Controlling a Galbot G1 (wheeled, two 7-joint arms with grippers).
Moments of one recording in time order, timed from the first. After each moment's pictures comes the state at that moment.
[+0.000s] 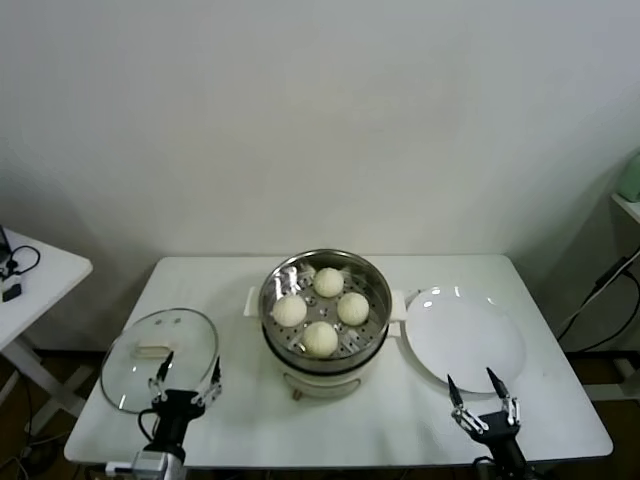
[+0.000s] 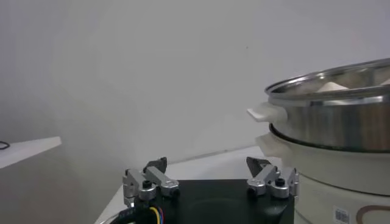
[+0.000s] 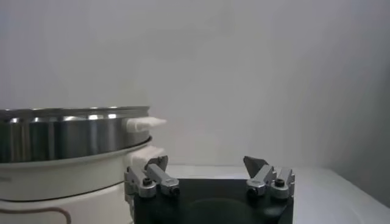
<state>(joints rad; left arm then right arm) 1.65 -1.58 -0.69 -1.98 0.14 -0.08 0.11 -1.72 1.15 0.54 1.77 0.44 0.48 -0.12</state>
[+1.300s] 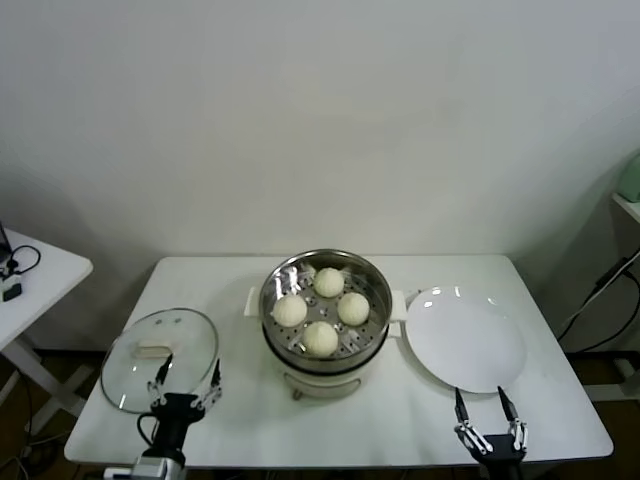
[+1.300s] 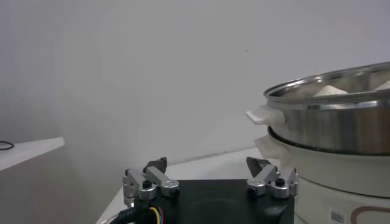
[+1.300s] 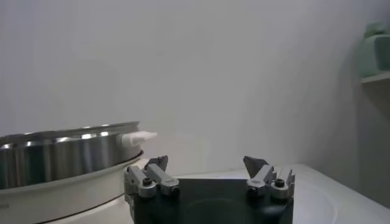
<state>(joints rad) 1.68 -1.59 -0.69 -2.00 0.15 -0.09 0.11 -1.80 1.29 0.57 1.83 0.40 0.54 -0.08</state>
